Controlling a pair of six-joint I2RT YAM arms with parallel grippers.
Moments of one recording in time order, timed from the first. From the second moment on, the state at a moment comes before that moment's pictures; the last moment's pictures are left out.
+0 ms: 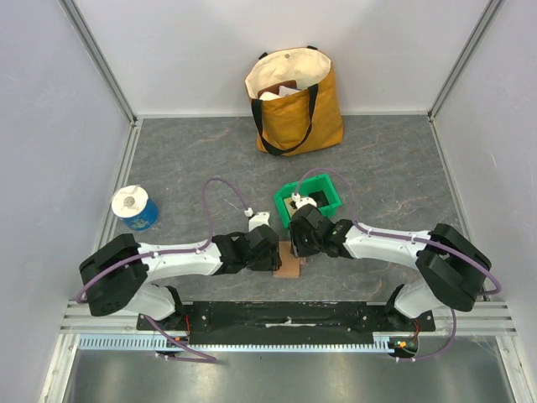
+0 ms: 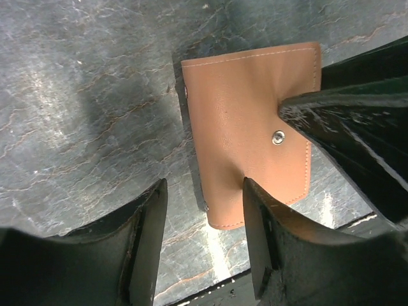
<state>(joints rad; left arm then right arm) -1.07 1.38 0.65 -0.21 -0.22 -0.93 0.91 1.49 0.75 -0.21 0.11 0.58</state>
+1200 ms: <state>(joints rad) -1.06 1.44 0.67 -0.16 -0.20 -0.86 0.87 1.21 0.60 -0.34 0.13 0.81</state>
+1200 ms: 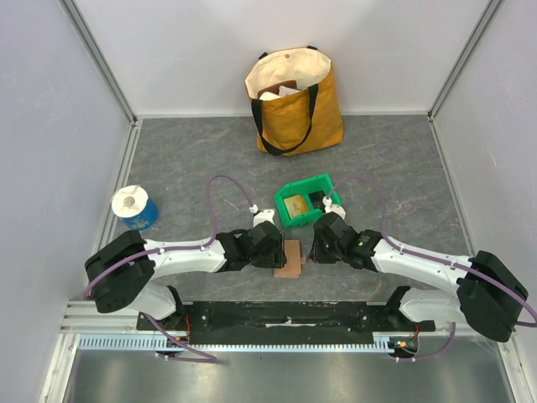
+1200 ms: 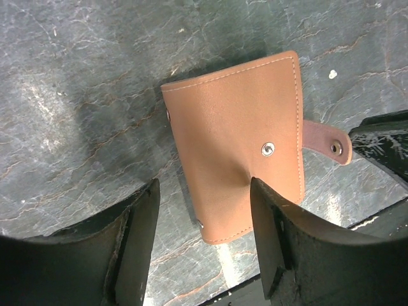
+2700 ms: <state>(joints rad) -1.04 1.47 0.65 -0.09 -0.13 -0.86 0.85 1.31 0.51 0.01 -0.10 0.88</state>
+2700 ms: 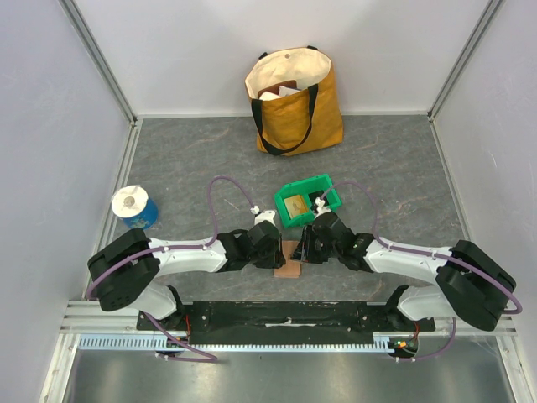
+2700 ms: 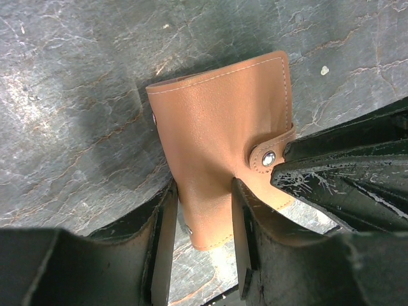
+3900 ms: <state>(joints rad) -1.03 1.47 0.65 -0.07 -0.11 -0.86 1.03 1.48 0.77 -0.31 0.23 0.88</state>
